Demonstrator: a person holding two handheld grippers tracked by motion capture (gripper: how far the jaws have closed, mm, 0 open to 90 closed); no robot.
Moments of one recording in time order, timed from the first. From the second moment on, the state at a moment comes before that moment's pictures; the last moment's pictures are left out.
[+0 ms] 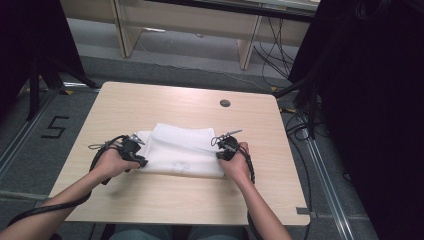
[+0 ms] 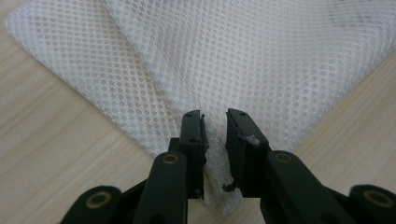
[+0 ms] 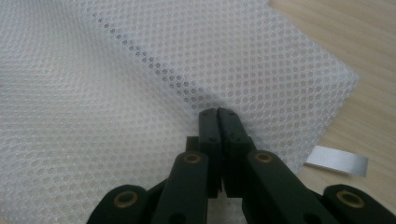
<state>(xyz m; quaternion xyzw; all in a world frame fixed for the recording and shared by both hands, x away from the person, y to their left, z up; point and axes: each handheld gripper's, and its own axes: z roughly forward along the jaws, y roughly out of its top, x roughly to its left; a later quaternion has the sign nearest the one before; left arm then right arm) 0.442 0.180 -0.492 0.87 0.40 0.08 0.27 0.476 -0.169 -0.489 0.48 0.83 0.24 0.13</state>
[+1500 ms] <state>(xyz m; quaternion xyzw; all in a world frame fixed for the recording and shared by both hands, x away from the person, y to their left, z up) 0.393 0.210 -0.486 0.80 0.39 0.17 0.42 0.446 -0.228 -0.461 0.52 0.78 0.32 0.13</state>
